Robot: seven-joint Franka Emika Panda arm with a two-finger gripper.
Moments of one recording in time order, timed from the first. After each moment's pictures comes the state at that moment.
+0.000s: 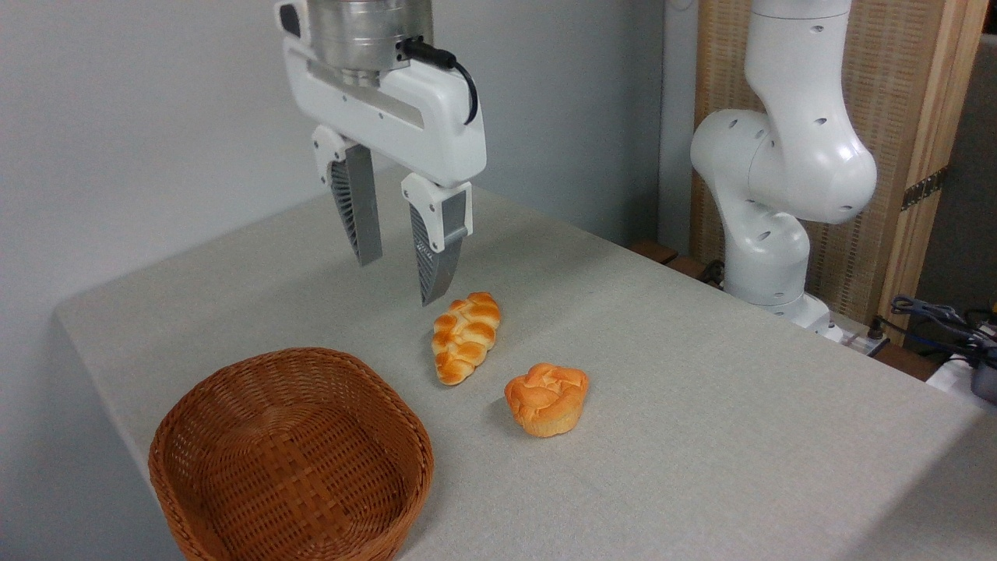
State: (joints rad) arm -0.08 -0.03 0.09 -1.64 -0.10 1.65 0.66
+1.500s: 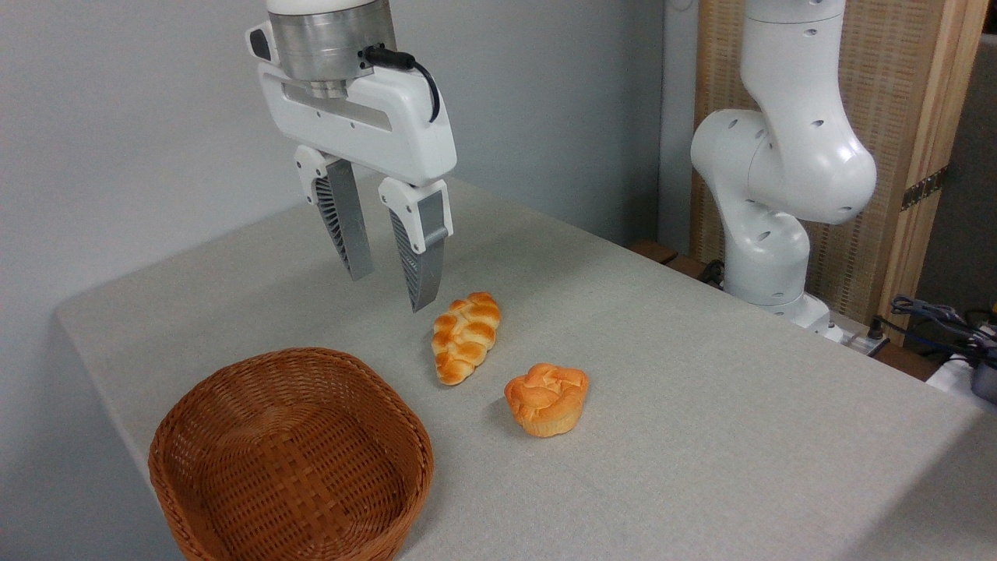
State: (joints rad) arm -0.09 0.01 0.03 -1.61 -0.03 1.64 0.59
